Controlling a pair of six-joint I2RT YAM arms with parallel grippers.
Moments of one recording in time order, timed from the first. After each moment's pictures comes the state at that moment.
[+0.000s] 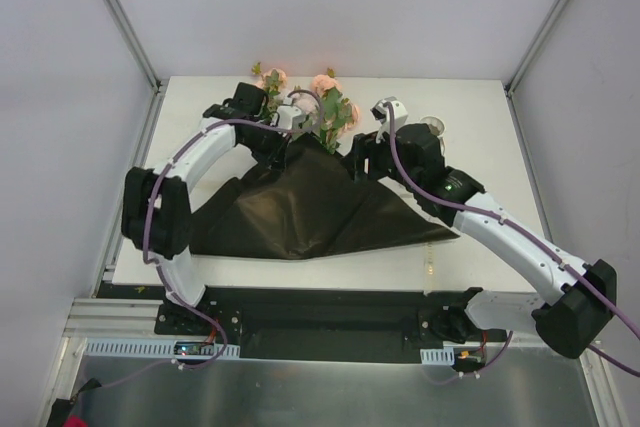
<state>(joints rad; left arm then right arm) -0.31 1.83 1.47 -0.78 0.52 0.38 0.71 1.21 1.07 -0.23 0.02 0.26</state>
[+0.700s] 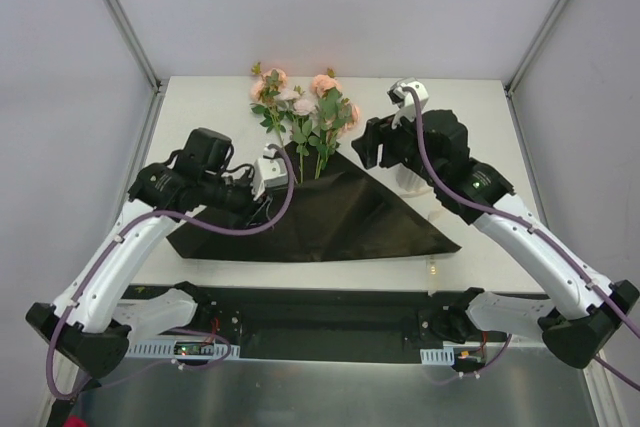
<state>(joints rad) -0.49 1.07 1.23 -1.10 0.68 0.43 0.71 1.14 1.24 -0.37 0.08 0.19</state>
